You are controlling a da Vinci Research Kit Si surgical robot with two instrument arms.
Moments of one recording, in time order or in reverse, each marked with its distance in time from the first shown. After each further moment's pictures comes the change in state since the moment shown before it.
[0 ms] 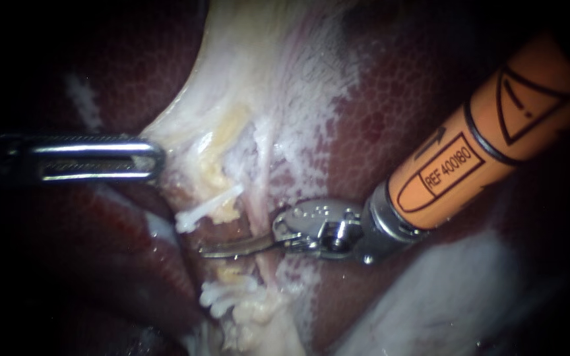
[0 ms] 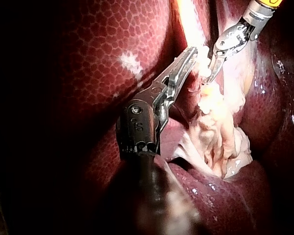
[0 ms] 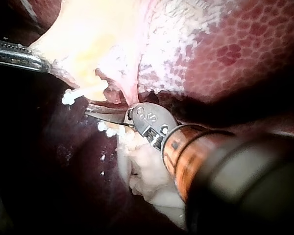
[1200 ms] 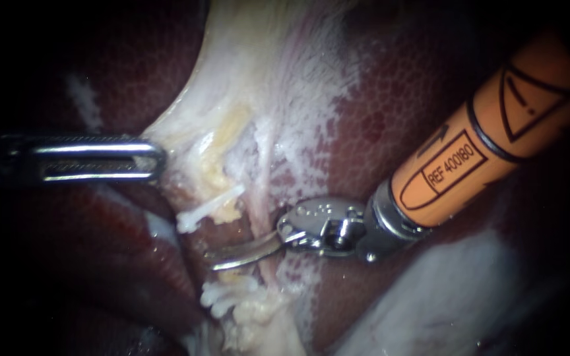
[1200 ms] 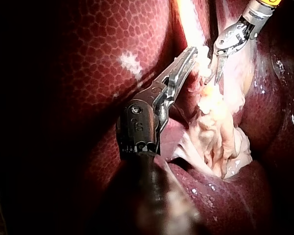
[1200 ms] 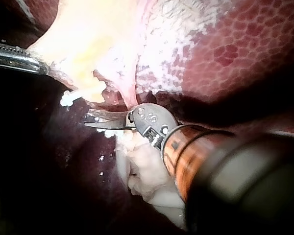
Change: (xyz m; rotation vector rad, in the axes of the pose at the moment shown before) right arm 0.000 0.000 -0.001 0.011 0.008 0.000; left arm 0.000 0.000 0.000 -0.001 0.000 0.000
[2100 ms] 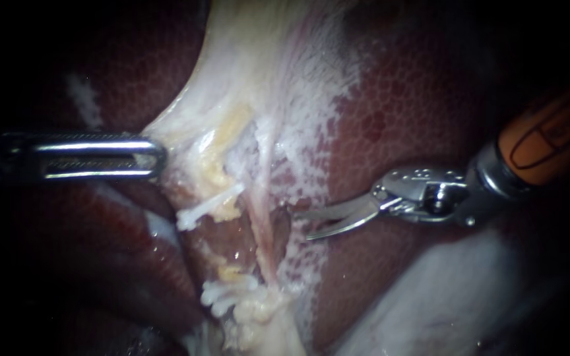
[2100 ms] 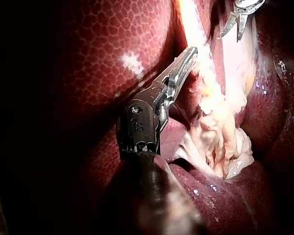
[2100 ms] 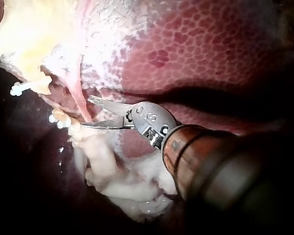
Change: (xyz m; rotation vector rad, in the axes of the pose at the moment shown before) right arm 0.000 -0.001 -0.013 -0.147 0.036 -0.126; left arm 0.000 0.001 0.000 0.002 0.000 0.000
